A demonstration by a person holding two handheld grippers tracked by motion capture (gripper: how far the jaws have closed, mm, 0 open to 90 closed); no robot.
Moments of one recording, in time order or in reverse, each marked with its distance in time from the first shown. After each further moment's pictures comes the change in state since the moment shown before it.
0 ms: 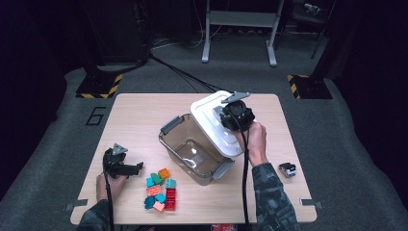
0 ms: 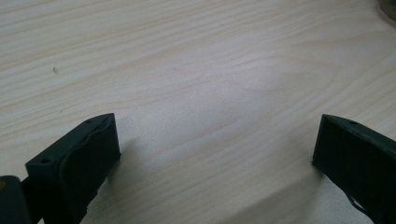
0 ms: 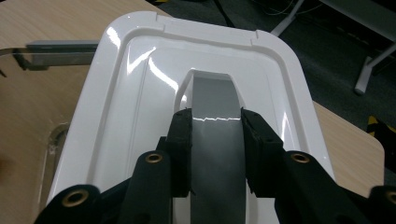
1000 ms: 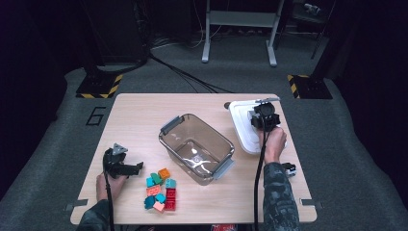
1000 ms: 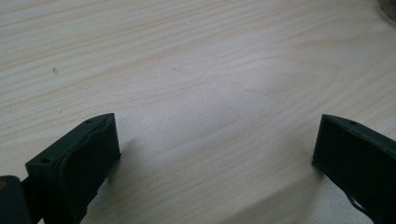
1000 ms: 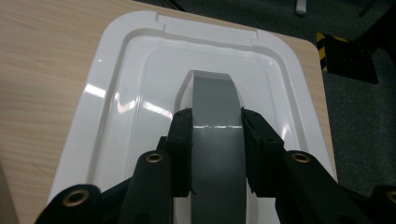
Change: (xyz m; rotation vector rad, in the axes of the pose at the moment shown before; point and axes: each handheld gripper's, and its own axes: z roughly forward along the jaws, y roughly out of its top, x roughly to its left) left arm 0.000 0.000 0.000 0.000 0.000 0.000; right arm -0.087 -0.068 0.051 0.103 -0.223 0.312
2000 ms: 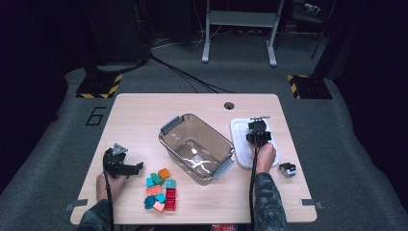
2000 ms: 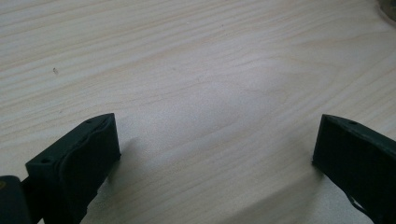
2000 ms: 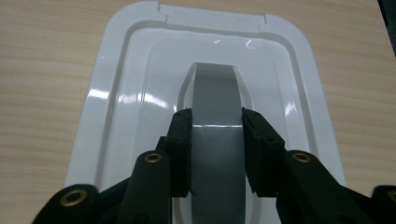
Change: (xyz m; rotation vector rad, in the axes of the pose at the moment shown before) left arm 0.000 0.000 0.000 0.002 -0.001 0.001; right arm 0.014 -0.056 0.067 0.137 -0.054 0.069
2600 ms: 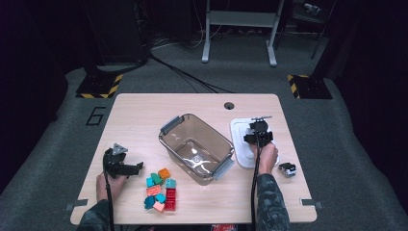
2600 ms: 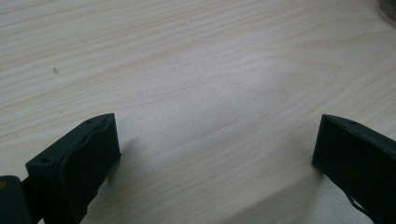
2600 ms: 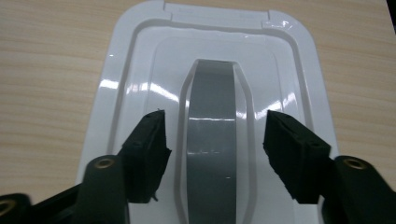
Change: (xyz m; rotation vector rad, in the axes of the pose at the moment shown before) left arm 0.000 0.000 0.000 0.001 0.000 0.000; right arm -0.007 0.000 -0.009 0.008 0.046 -0.008
